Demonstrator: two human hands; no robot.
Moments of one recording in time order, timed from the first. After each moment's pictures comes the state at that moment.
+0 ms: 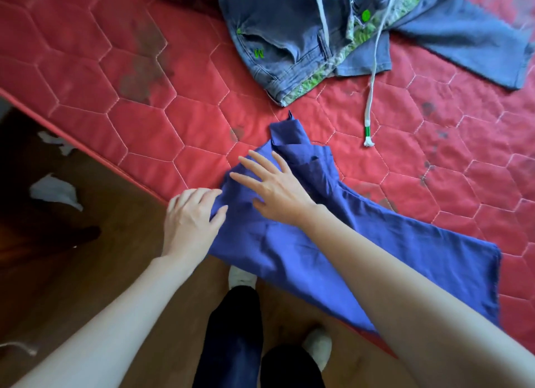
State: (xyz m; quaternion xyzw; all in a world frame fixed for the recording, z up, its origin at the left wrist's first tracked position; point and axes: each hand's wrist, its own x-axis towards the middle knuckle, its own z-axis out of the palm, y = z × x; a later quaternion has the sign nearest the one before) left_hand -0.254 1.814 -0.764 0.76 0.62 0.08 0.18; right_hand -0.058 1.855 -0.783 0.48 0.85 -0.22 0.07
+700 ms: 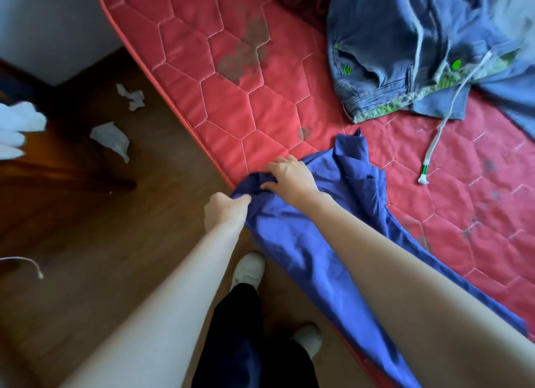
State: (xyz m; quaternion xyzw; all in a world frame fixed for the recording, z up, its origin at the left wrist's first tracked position) left_hand -0.268 1.797 -0.768 0.11 0.86 0.16 0.48; right_hand -0.141 1.881 -0.792 0.49 0.83 -0.25 0.13
